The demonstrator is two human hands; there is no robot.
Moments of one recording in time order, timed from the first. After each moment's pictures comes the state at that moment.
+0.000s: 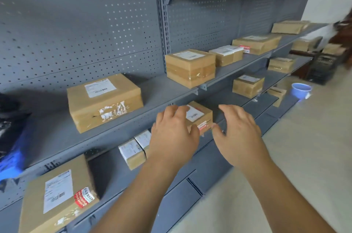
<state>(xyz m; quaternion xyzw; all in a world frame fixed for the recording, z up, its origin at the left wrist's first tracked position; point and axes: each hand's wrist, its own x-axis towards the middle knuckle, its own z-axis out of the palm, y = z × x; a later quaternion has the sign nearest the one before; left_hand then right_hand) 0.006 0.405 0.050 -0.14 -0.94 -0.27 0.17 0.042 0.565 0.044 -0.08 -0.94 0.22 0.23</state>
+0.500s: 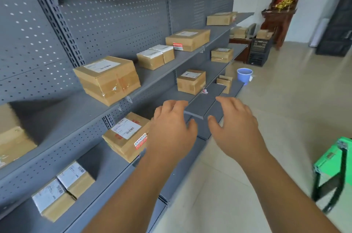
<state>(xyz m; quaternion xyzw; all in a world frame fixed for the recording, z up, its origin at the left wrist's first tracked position) -0.046 0.663 0.044 -0.27 -0.91 -0.28 0.11 0.032 0.806 0.039 -0.22 -0.92 0.20 0.25</state>
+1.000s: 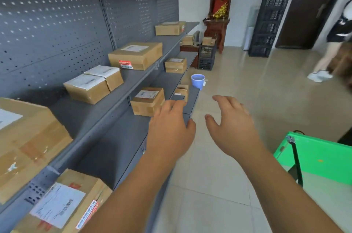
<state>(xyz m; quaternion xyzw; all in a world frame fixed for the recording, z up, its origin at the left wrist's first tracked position) -0.213 0.840 0.038 -0.41 -0.86 -0.31 0.07 -0.094 0.948 0.049 -0.36 -0.88 0.16 0.26</state>
